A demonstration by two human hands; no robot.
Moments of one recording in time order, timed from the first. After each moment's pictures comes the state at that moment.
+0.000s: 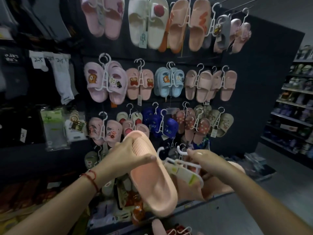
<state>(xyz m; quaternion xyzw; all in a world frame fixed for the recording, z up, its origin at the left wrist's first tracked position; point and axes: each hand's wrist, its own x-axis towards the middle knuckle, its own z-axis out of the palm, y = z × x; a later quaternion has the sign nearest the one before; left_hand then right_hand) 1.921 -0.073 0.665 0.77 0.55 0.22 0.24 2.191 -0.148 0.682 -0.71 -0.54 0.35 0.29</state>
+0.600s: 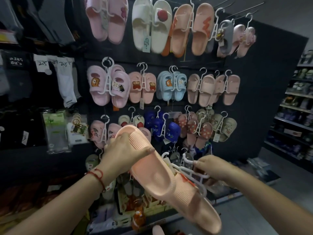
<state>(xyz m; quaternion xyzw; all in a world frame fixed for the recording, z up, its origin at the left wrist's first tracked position) 1.931 -0.072 0.689 0.72 0.63 0.25 0.16 2.212 -0.126 0.674 -0.75 -0.57 0.28 0.18</state>
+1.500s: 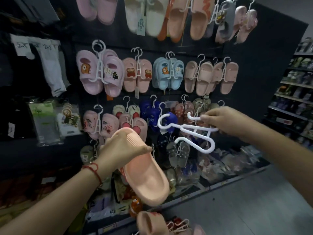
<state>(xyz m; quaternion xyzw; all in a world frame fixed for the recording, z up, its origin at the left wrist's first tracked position) 1.931 -0.048 0.660 0.71 0.62 0.26 0.22 2.225 -0.114 0.769 -0.73 -0.63 0.10 0.25</state>
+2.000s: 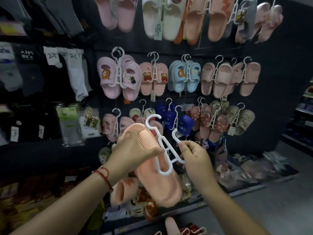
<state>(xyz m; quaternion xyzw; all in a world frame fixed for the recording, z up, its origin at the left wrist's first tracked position) 1.906 -0.054 0.674 0.73 0.59 0.28 0.18 2.096 -0.109 0.646 -0.58 -0.54 0.23 0.56</state>
